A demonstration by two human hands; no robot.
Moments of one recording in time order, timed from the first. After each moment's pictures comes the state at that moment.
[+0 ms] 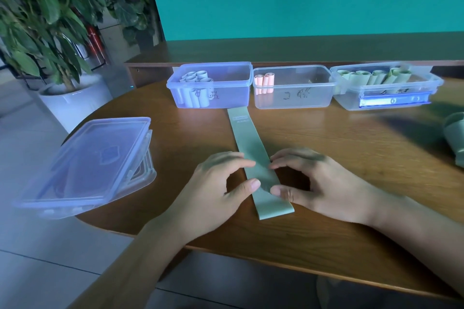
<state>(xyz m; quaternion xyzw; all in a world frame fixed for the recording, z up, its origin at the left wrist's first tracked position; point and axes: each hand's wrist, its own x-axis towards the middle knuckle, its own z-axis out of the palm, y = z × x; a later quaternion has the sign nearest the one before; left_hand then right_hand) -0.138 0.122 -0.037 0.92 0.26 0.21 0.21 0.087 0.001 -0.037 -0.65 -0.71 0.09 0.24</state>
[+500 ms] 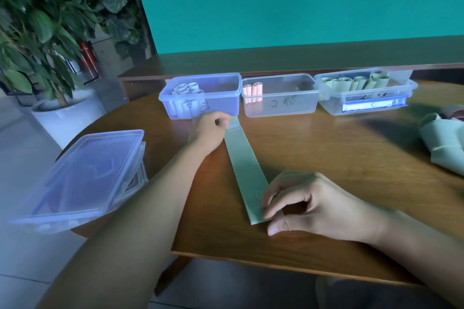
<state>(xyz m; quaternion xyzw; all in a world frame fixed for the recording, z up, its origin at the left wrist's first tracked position) -0.031 0.263 -0.041 0.82 0.41 0.29 0.26 0.072 -0.021 -0.035 -0.52 -0.76 0.16 0.34</state>
